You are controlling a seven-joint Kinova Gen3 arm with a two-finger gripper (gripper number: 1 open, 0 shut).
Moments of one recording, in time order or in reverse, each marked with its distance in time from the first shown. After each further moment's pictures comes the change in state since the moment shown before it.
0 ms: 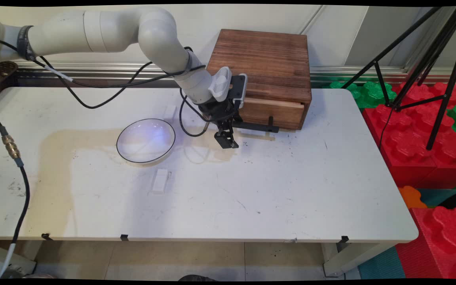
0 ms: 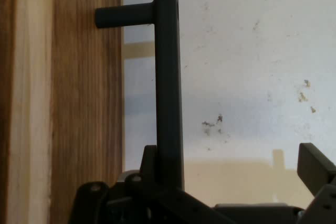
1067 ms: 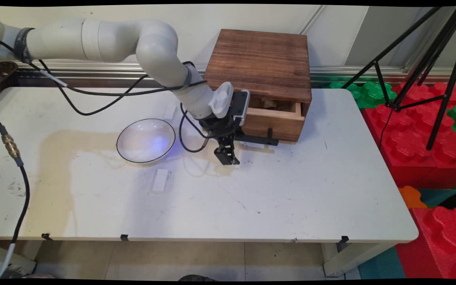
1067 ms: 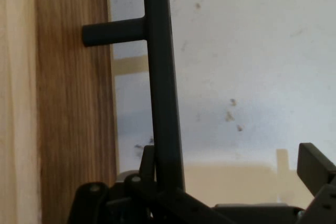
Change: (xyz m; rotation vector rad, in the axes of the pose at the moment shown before) arm 0.008 0.038 0.008 -0.052 0.019 0.035
